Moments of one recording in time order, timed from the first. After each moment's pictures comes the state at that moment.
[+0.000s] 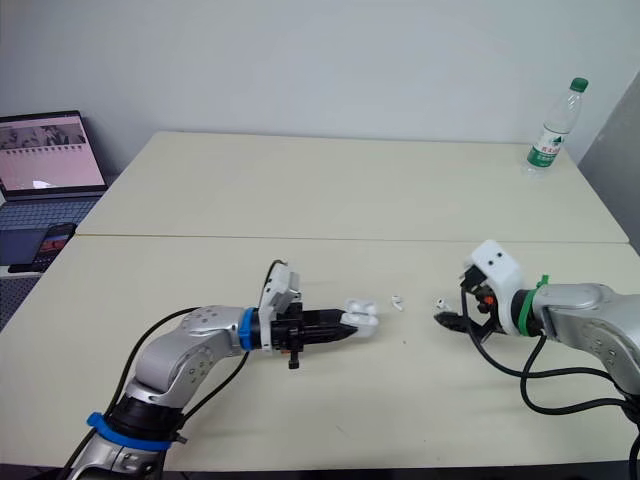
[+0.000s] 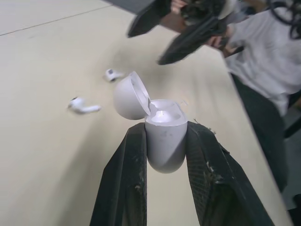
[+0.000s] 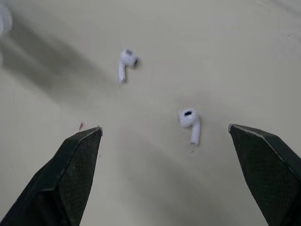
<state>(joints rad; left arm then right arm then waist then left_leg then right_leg) -0.32 0.50 -0.16 -0.15 -0.51 0.54 -1.06 -0.42 -1.07 0.12 -0.45 0.79 1.17 0.51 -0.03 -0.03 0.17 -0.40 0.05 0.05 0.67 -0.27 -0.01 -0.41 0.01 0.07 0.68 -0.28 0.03</state>
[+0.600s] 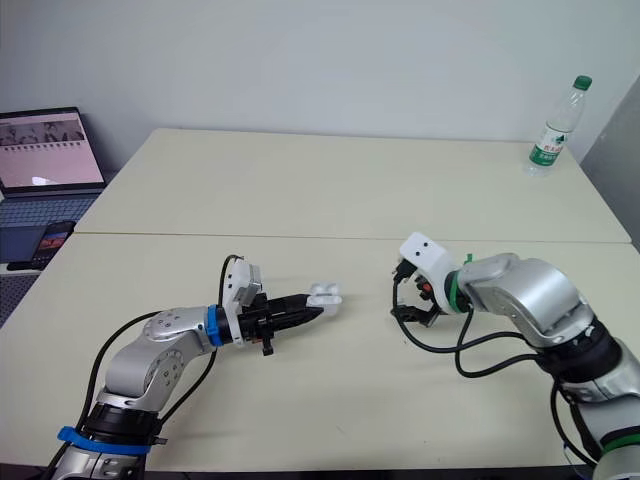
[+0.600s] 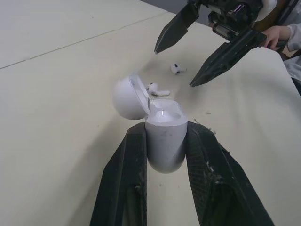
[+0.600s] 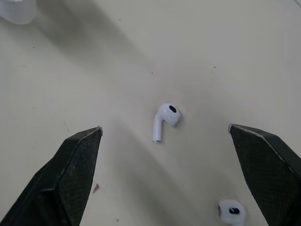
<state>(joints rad) -0.27 0.53 -0.05 -0.07 -0.49 0.42 -1.04 -0.76 -0.72 0.40 -0.26 0.53 1.30 0.51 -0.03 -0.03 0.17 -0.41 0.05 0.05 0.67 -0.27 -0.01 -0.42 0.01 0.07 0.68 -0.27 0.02</state>
